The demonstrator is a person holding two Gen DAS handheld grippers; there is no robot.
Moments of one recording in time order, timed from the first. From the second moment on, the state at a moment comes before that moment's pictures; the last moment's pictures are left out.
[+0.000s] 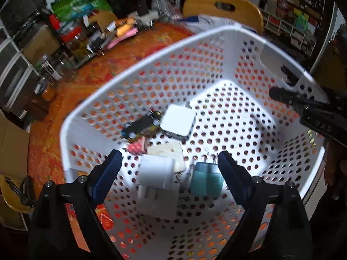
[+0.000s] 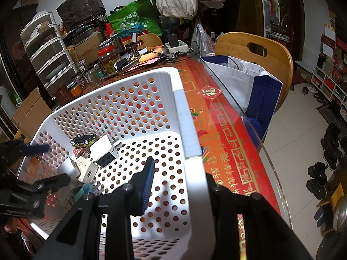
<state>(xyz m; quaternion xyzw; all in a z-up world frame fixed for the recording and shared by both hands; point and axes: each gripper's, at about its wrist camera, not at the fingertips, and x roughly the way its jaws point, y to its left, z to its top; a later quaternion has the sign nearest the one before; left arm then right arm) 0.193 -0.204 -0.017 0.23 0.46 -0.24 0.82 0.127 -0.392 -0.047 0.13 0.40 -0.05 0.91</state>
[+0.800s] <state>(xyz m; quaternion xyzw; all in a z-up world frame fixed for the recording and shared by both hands) 0.173 -0.187 -0.001 0.22 0.41 -0.23 0.86 0.128 -0.391 -0.049 0.11 0.41 -0.06 0.90</state>
